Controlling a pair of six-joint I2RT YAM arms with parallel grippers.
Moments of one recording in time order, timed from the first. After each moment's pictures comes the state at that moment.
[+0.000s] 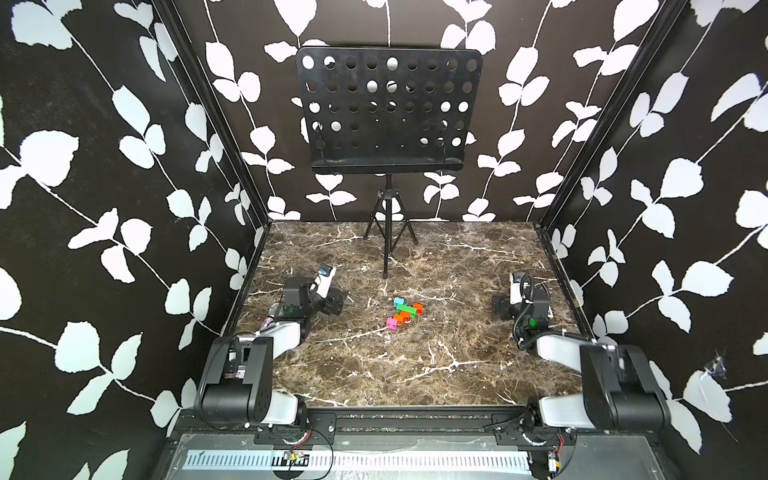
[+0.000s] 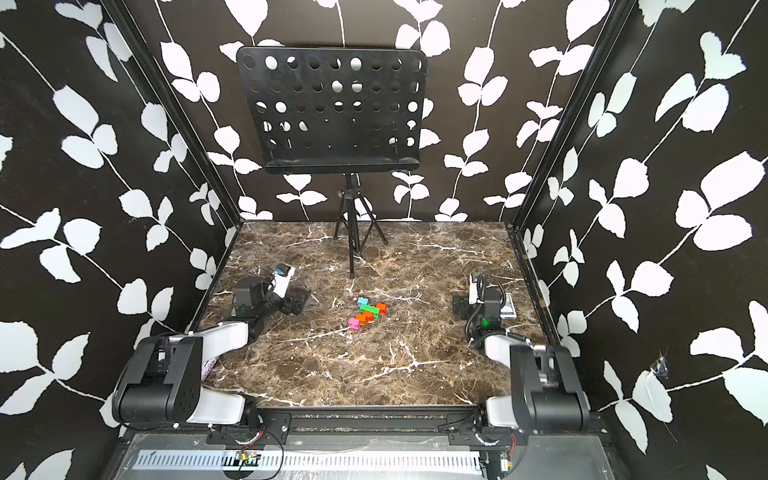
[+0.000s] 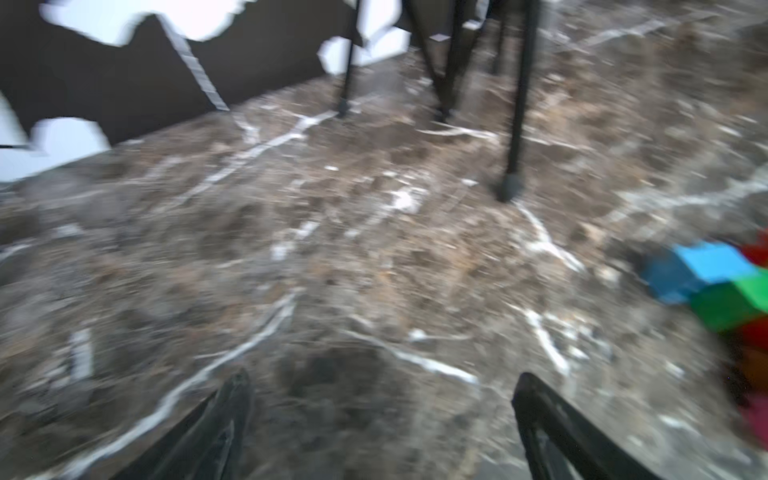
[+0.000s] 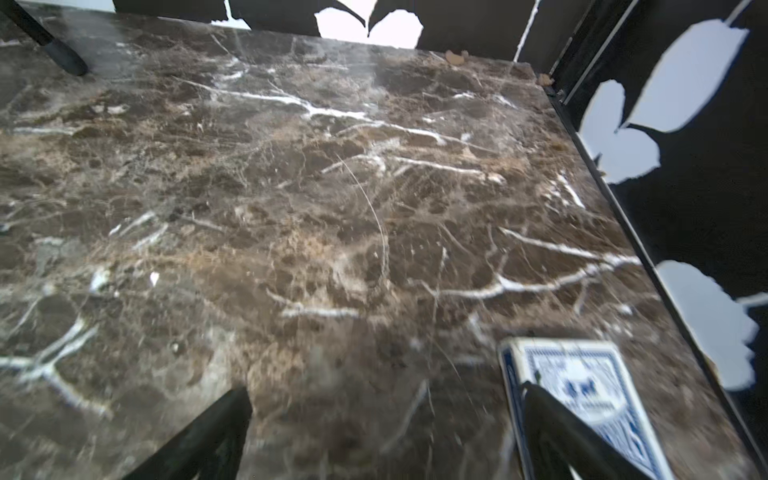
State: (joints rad) left arm -0.03 1.42 0.47 0.49 0.31 0.26; right arm 0.01 1.46 0.40 0.57 0.02 -0.11
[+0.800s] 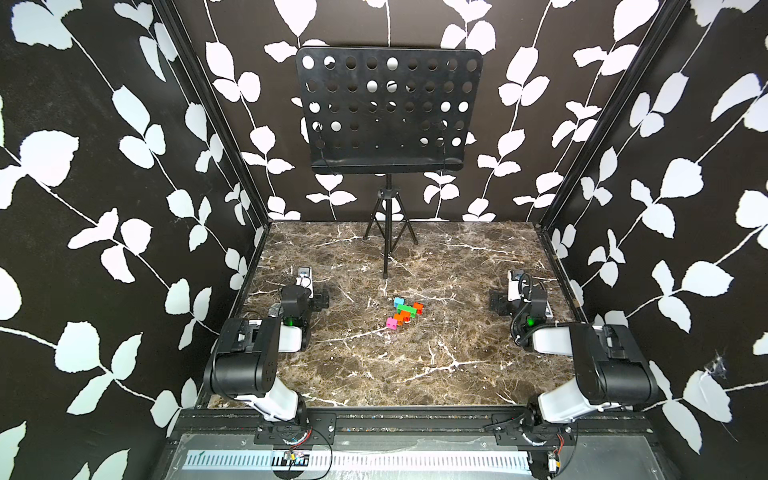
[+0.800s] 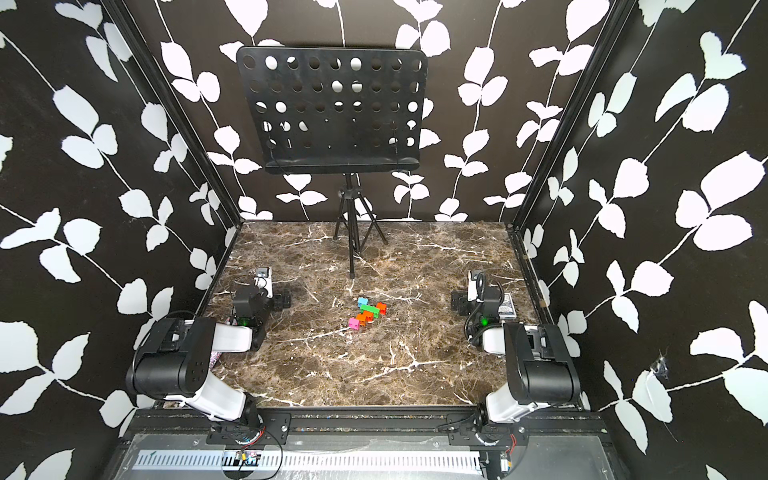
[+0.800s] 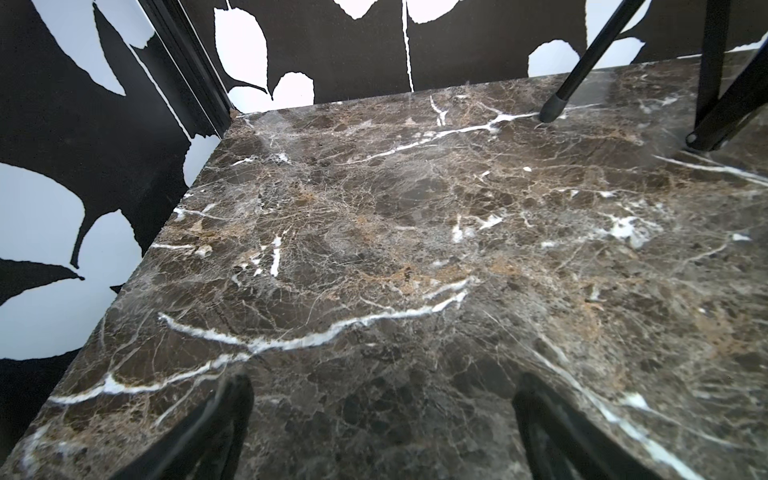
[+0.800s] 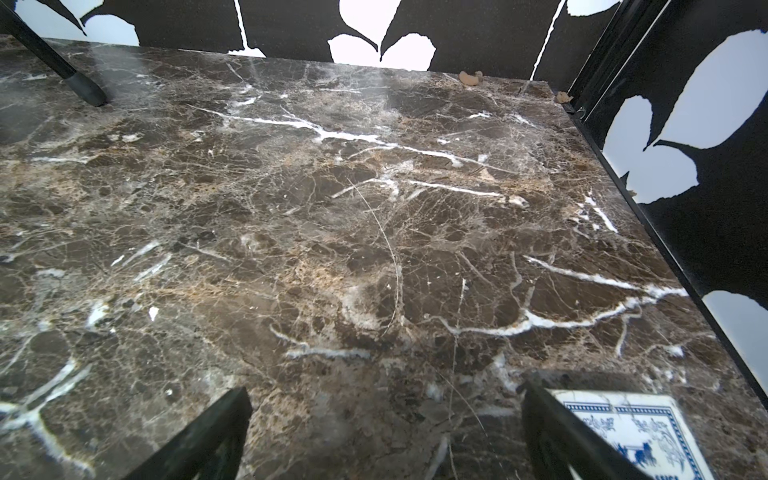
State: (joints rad) left arm -0.02 1.57 0.39 0.82 -0.07 0.11; right arm -0.01 1.54 0.40 0.68 -0.02 -0.10
